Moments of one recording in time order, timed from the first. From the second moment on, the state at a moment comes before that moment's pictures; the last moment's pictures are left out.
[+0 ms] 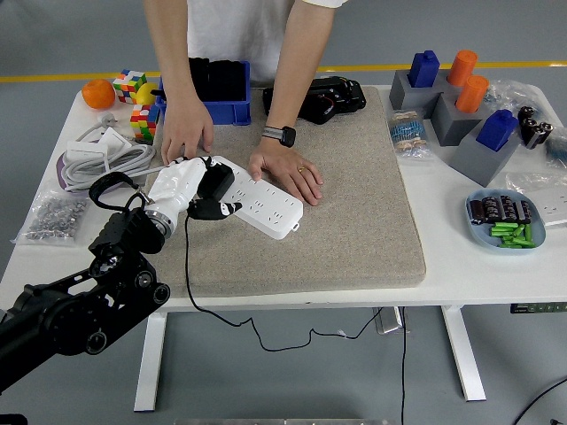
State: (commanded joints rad) left arm -0.57 0.22 -0.67 -1.14 1.82 0.32 0.41; right arm 0.06 -0.28 0.97 0.32 -0.91 -0.14 -0.05
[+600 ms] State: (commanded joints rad) left arm -0.62 0.19 -0.57 -1.06 1.77 0.31 0.40; right arm 0.06 -0.28 0.97 0.32 -0.91 -0.14 -0.05
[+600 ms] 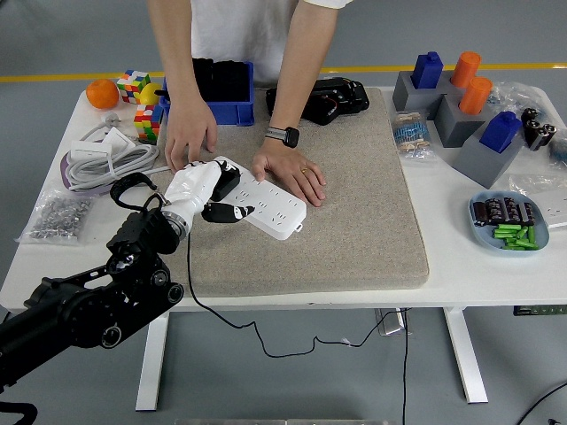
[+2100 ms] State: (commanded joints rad) left arm -0.21 0.22 -1.45 -1.31 1.85 0.41 0.26; right arm 0.06 -0.28 0.98 0.32 -0.91 -0.14 -0.05
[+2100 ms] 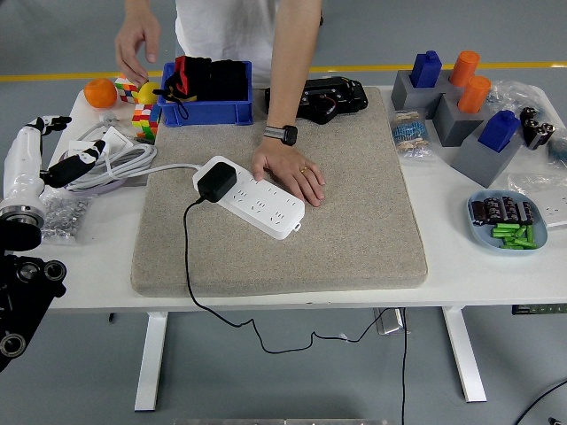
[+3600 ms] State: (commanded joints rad) left arm -0.17 0.18 -1.67 -1.32 1.78 0.41 0.21; right arm 0.07 -0.28 1.04 0.34 -0.94 -0.13 -0.08
